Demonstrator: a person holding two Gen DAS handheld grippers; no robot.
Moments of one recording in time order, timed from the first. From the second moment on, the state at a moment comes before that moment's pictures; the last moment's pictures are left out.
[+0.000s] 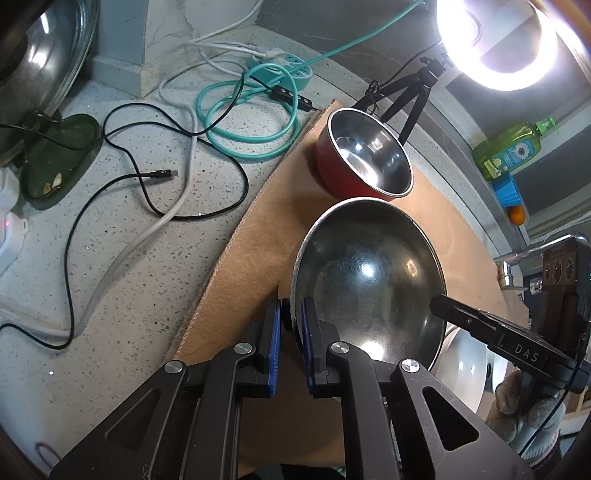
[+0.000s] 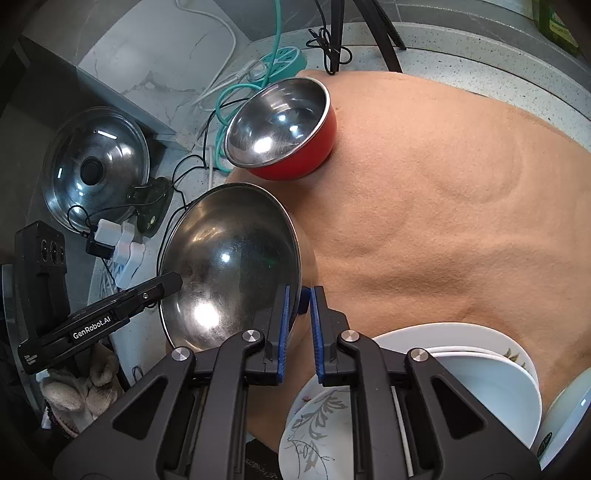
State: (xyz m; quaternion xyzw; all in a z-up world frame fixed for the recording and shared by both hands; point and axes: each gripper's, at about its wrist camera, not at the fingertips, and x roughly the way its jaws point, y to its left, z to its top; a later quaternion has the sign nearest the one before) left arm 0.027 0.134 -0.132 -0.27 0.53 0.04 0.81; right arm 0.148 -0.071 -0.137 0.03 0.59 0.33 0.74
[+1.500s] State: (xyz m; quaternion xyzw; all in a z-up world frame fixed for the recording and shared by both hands) left arm 0.160 -0.017 -0.102 -0.17 0.53 -0.09 0.83; right arm 0.197 -0.238 -0.105 0.13 0.56 0.17 0.80
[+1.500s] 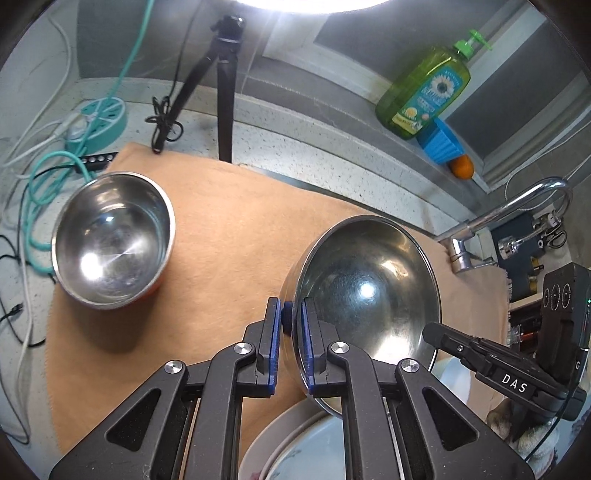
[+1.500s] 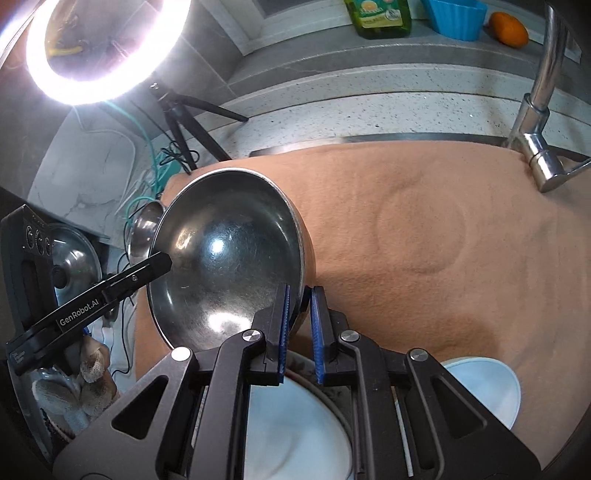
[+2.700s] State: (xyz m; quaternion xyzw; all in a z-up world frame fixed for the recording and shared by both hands) left arm 0.178 -0.031 -0.126 -0.15 0.56 -0.10 0.81; right arm 0.208 -0.246 -0.132 0.12 0.58 0.14 0.79
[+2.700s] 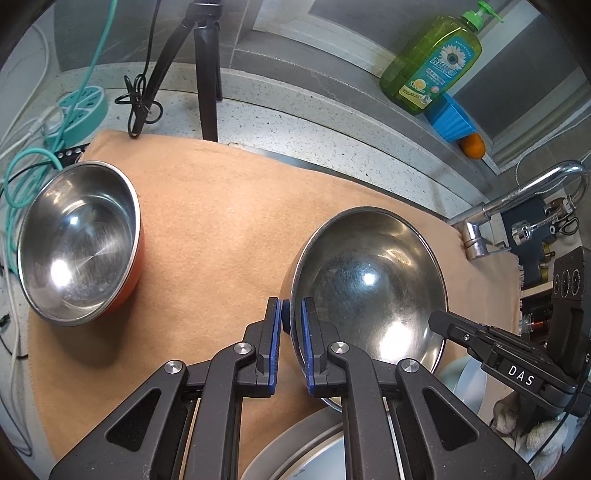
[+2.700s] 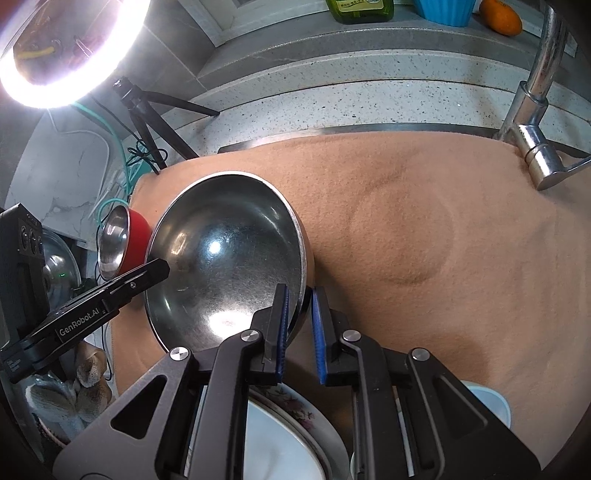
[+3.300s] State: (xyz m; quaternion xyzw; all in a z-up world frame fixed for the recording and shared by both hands) left arm 0.145 0.056 -0.089 -0.17 0.51 -0.07 0.84; right arm 0.195 -0.224 -0.068 0.12 0.51 0.16 0.84
